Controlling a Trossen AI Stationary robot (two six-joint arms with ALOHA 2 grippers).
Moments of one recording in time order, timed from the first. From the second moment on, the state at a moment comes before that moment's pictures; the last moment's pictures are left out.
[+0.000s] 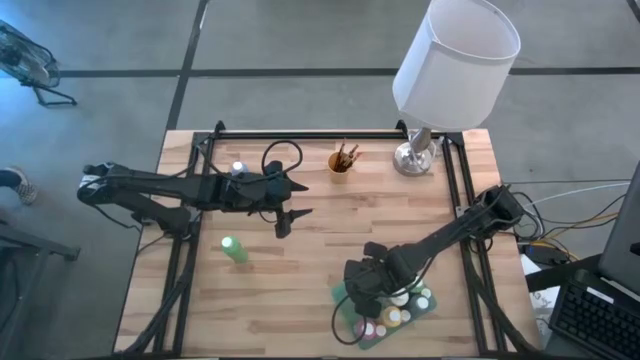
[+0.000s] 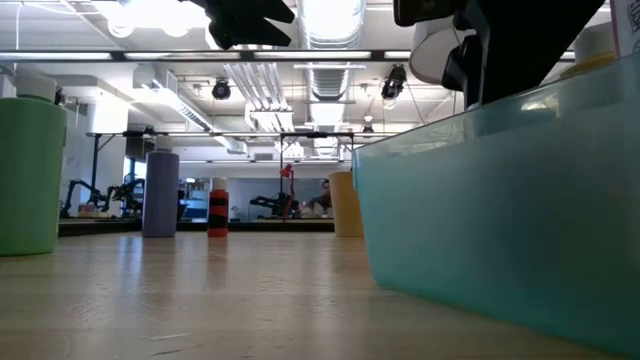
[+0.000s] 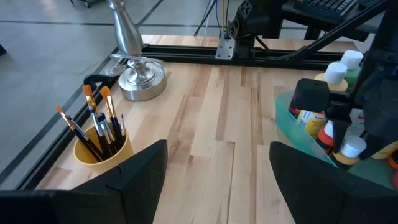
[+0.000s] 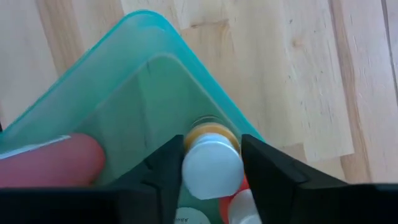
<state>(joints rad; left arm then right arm) -0.07 1.19 1.01 -0.20 -0.26 -0.07 0.49 1.87 1.42 -0.85 0.13 0.72</state>
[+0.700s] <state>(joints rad) -0.07 1.19 1.01 -0.20 -0.26 -0.08 0.49 1.86 1.52 -0.86 0.13 0.66</state>
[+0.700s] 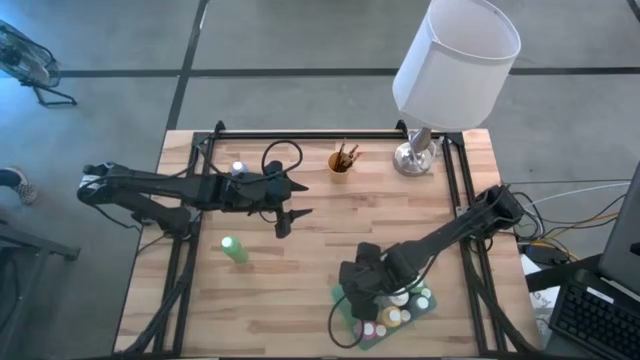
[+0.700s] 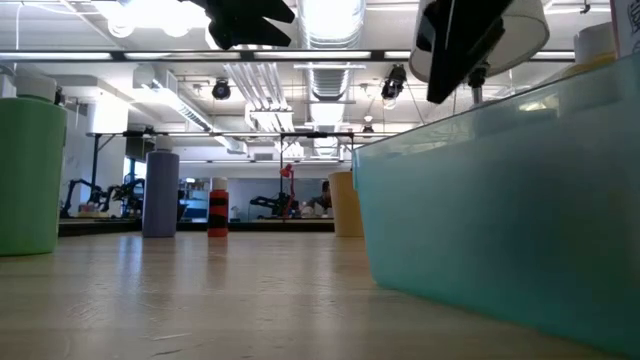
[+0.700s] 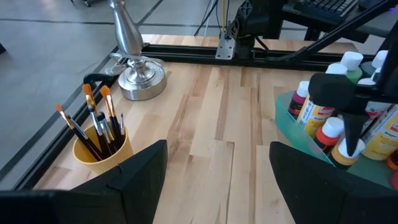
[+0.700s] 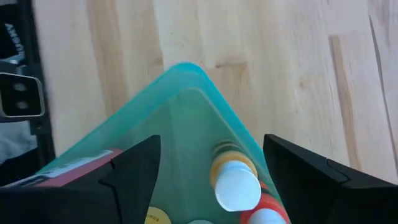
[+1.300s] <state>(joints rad) -0.07 1.19 1.01 -0.20 -0.26 -0.08 0.43 1.86 1.65 -0.86 0.13 0.32</state>
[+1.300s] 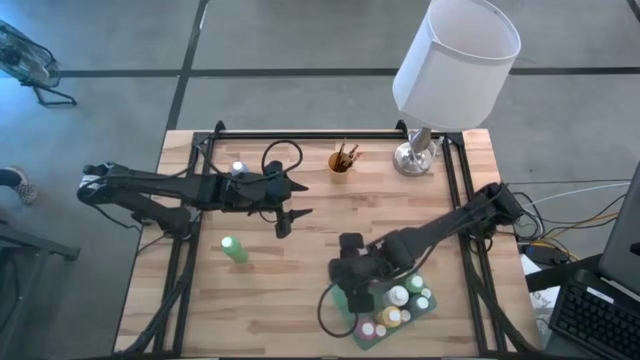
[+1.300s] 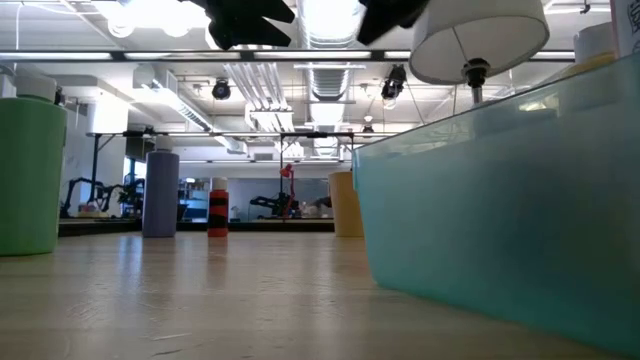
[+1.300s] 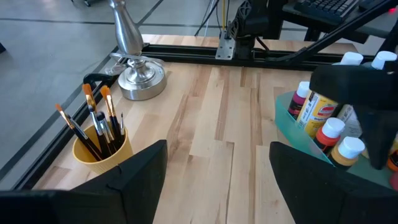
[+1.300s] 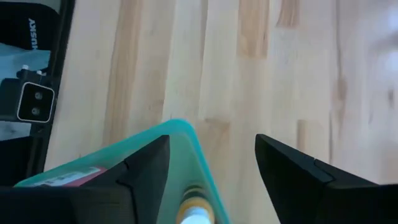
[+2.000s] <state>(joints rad) -0.07 1.19 1.01 -0.20 -0.26 -0.07 0.41 1.74 1.69 -0.87 0.15 -0.09</state>
